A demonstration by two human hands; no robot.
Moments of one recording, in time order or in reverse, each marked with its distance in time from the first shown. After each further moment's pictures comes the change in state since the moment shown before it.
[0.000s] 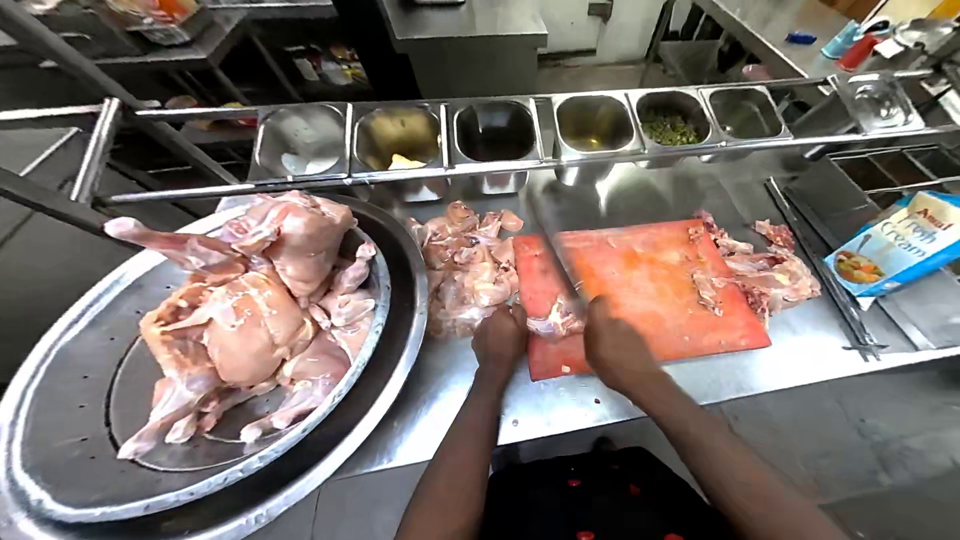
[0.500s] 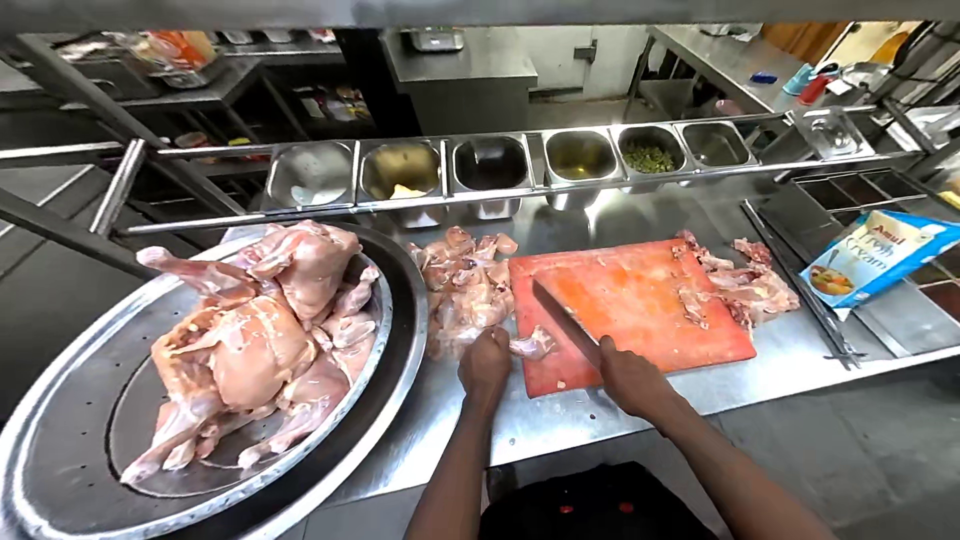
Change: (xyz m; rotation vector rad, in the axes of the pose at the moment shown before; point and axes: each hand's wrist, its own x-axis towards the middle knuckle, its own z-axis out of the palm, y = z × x) left_hand -0.010 -0.017 -0.011 -0.045 0.050 -0.022; right_hand 0.006 0.041 0.013 -0.096 -0.399 0.107
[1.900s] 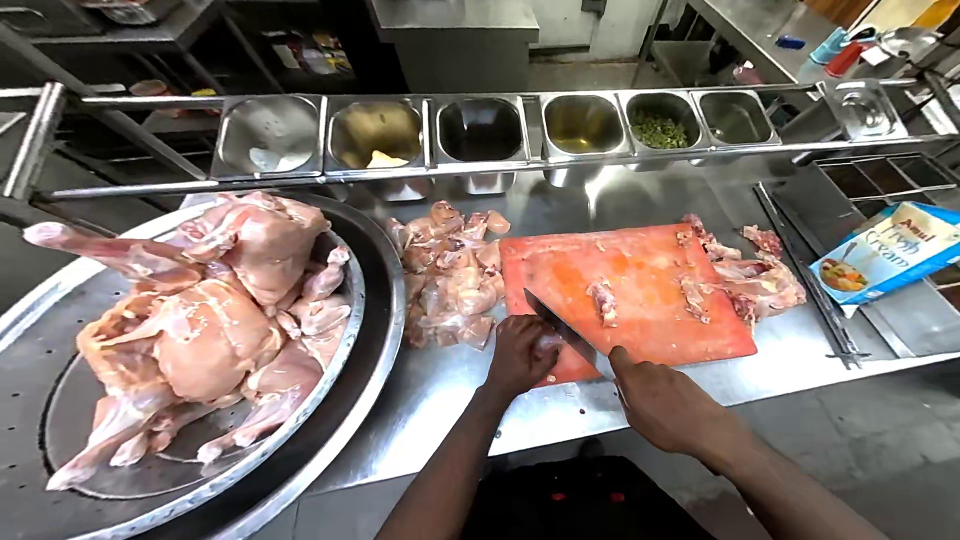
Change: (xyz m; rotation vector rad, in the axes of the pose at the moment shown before) left_hand 0.015 -0.006 0.085 -0.367 0.238 0.963; right_hand -0.047 0.000 -0.052 -0.190 -0.246 -0.100
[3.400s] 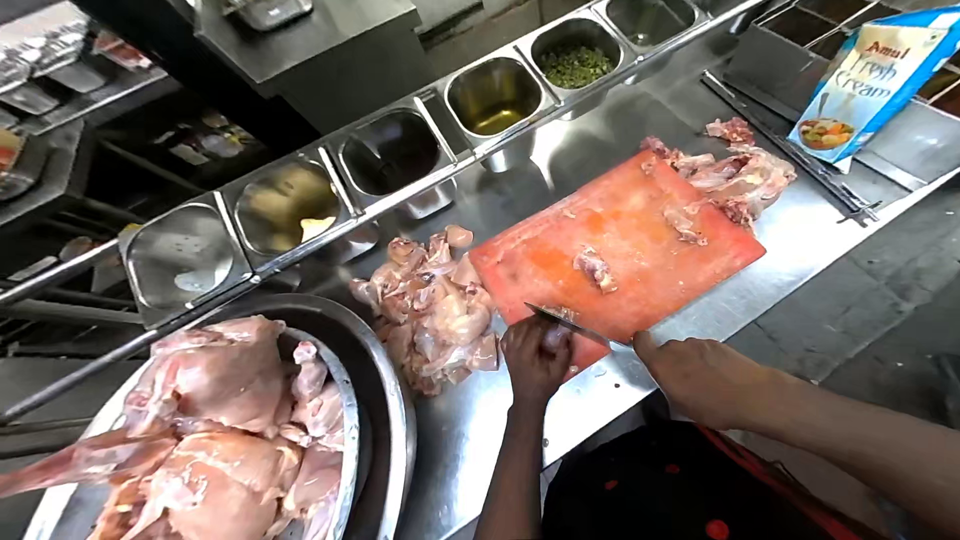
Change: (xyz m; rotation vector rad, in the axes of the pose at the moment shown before) left_hand 0.002 0.006 -0.001 0.048 0.046 0.012; right_hand -0.005 0.007 0.027 0.124 -0.027 0.057
